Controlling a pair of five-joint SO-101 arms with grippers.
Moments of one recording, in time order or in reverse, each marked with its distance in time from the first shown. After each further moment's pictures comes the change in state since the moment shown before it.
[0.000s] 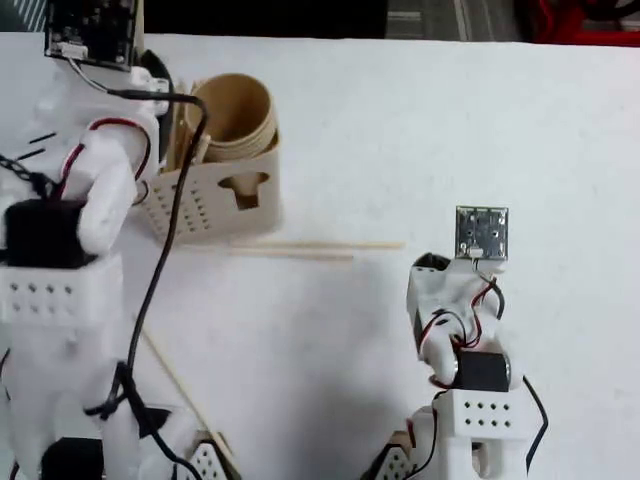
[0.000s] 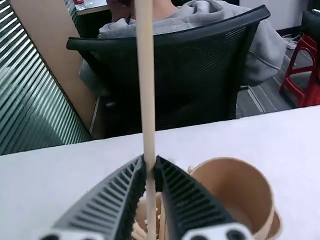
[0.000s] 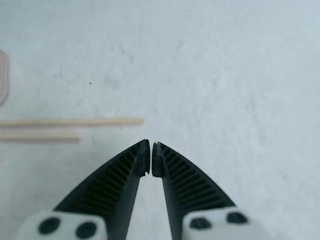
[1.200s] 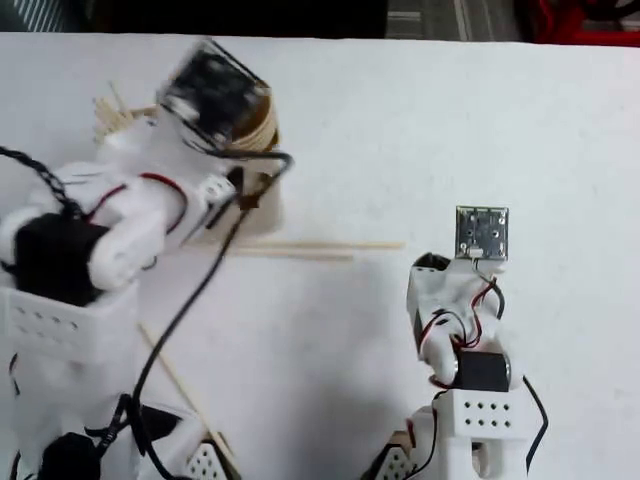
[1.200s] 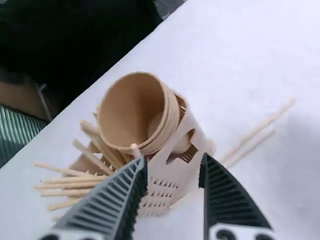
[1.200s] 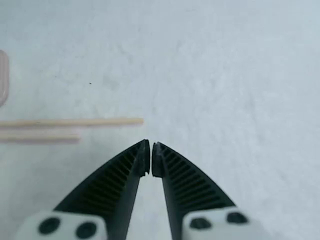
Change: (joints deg) left arm 15.1 0.0 -12.2 35.1 -21.7; right arm 0.4 0.0 0.0 0.0 0.0
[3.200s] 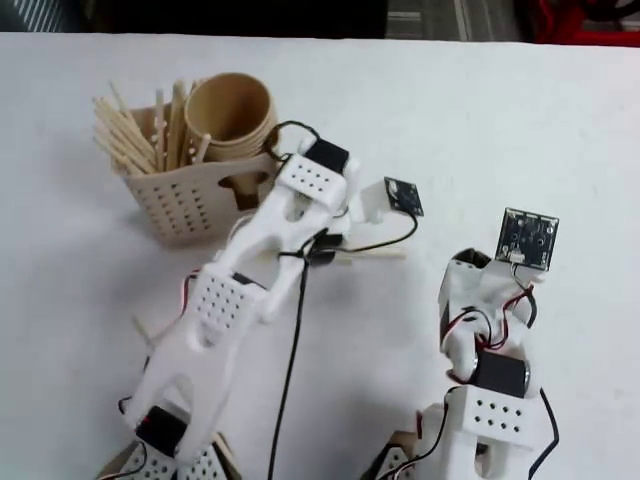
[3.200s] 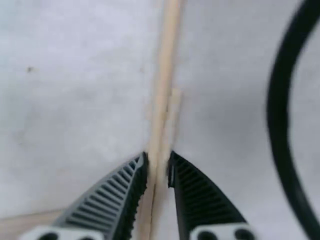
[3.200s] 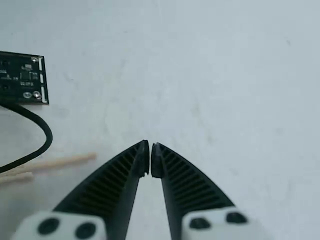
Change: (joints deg) left arm 11.8 90.1 -43.1 9.1 -22.9; right arm 10.7 0.0 0.0 -3.5 0.0
